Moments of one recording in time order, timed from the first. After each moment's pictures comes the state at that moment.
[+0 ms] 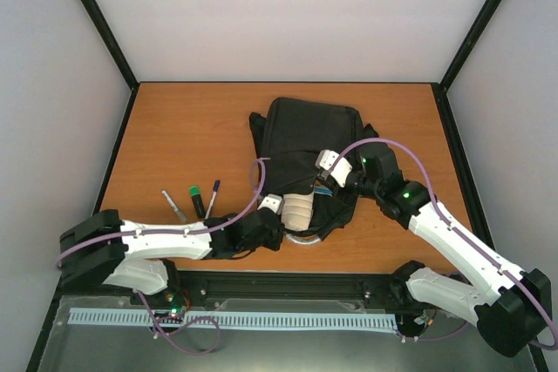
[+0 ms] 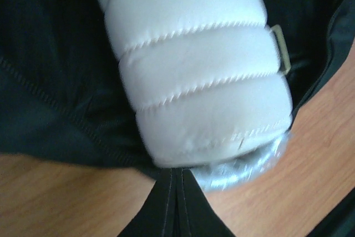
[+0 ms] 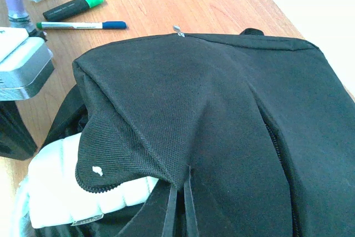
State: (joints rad) left arm -1.18 1.29 0.56 -0.11 -0.22 -0.79; right arm 0.56 0.99 0.78 -0.38 -0.33 -0.54
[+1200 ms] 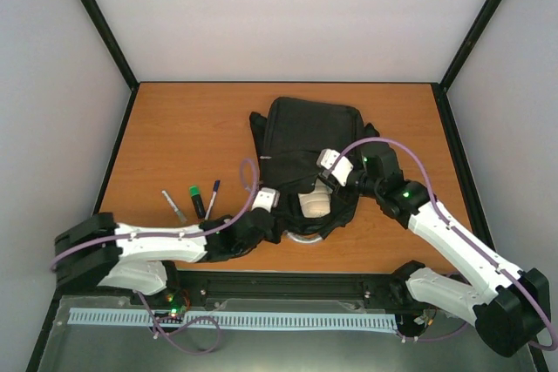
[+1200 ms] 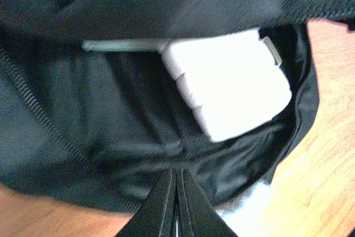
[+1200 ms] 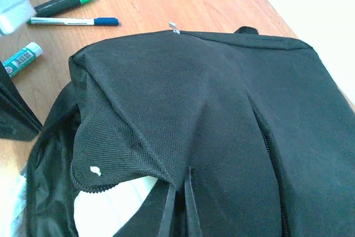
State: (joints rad) left arm -1.19 1.32 0.53 0.16 -0.39 -0.78; right arm 0.53 1.00 0.77 -0.35 -0.33 -0.56
